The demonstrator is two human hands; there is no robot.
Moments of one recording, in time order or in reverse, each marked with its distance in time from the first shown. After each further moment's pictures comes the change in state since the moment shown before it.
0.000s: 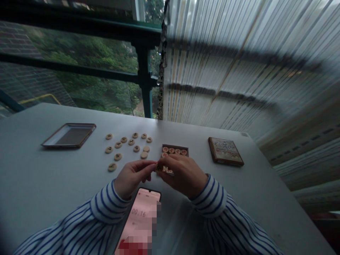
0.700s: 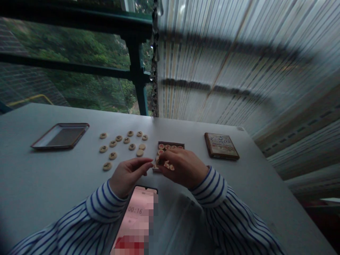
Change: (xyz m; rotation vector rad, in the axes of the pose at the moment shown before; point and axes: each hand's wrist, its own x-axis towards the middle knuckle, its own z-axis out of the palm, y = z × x) left_hand 0.000 -0.006 -0.003 0.219 0.051 0.119; right_hand -0.002 0.007 -0.009 -0.041 -0.037 0.041
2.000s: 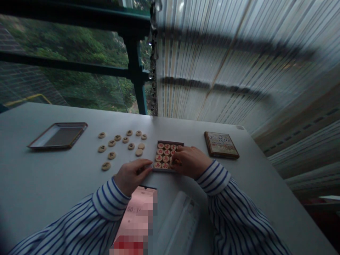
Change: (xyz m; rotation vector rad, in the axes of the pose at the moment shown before) left_hand 0.007 -0.023 -0.005 0.707 0.006 0.494; right_hand -0.005 0.040 0.005 -0.211 -0.255 0.077
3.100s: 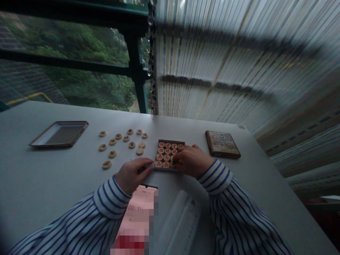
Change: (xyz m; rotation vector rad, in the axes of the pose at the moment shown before) left_hand 0.002 0.003 -0.002 0.004 0.000 0.019; right_hand -0.001 -0.007 -0.012 0.017 -0.088 0.019
